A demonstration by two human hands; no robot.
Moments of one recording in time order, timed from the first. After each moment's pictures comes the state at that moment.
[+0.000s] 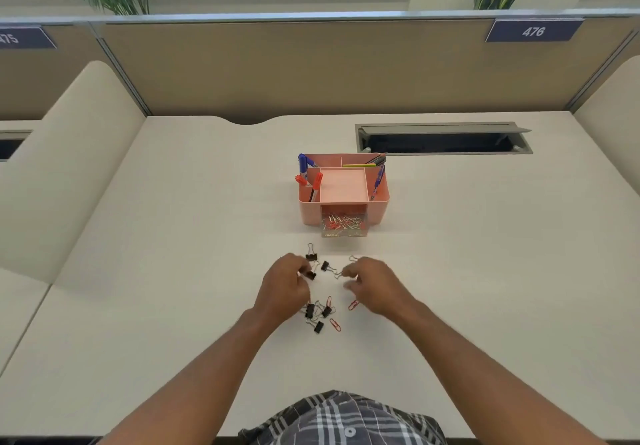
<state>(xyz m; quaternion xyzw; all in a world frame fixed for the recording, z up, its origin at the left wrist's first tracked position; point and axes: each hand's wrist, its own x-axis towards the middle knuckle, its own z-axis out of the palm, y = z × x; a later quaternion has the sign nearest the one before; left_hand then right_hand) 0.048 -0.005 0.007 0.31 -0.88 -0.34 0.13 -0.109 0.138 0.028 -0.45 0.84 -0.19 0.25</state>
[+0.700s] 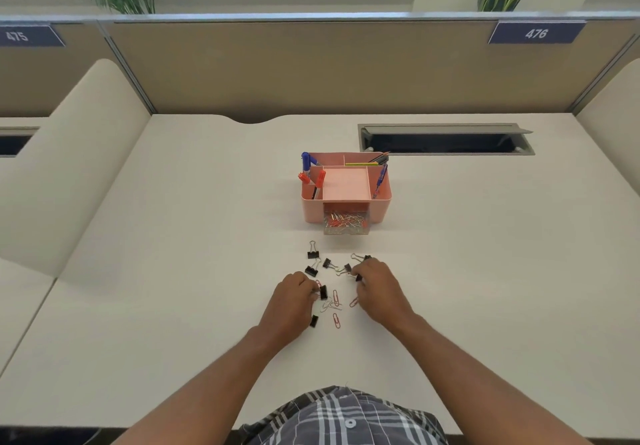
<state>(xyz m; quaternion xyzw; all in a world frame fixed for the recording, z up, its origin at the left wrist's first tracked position) 0.069 0.020 -0.022 0.23 -0.93 -0.25 0.10 -0.097 0.153 -0.002 -0.43 0.85 -0.25 0.17</state>
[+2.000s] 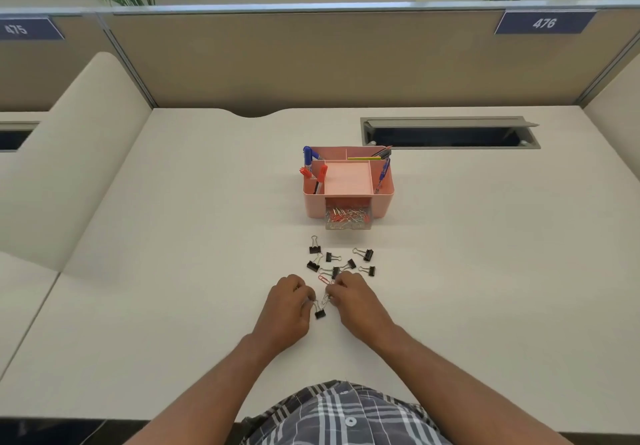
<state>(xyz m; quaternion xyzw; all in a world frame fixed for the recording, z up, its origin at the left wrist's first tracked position) 0.091 0.025 -0.019 0.23 -0.94 -0.25 0.09 -0.053 0.147 -0.017 -0.55 0.80 -0.19 0.14</state>
